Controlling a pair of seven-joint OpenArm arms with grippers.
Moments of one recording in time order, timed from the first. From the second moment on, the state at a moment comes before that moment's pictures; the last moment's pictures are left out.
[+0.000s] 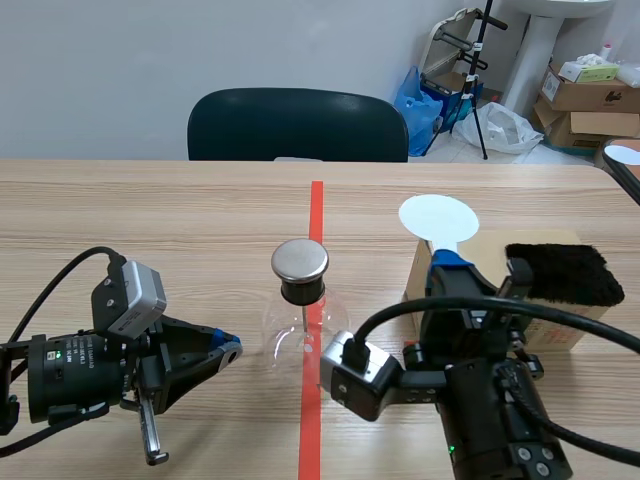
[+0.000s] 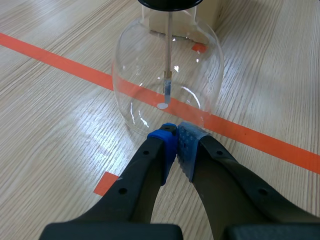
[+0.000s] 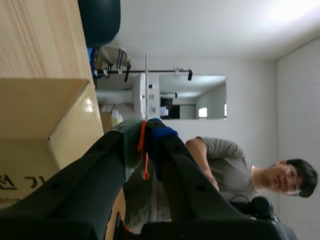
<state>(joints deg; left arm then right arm) 2.9 -27.9 19.9 66.1 10.4 -45.1 -33.1 -26.8 15.1 -27.5 92.2 -91.3 -31.2 -25.0</state>
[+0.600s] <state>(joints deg) 2.9 -27.9 19.9 66.1 10.4 -45.1 -33.1 -26.8 15.1 -27.5 92.2 -91.3 -31.2 -21.2</state>
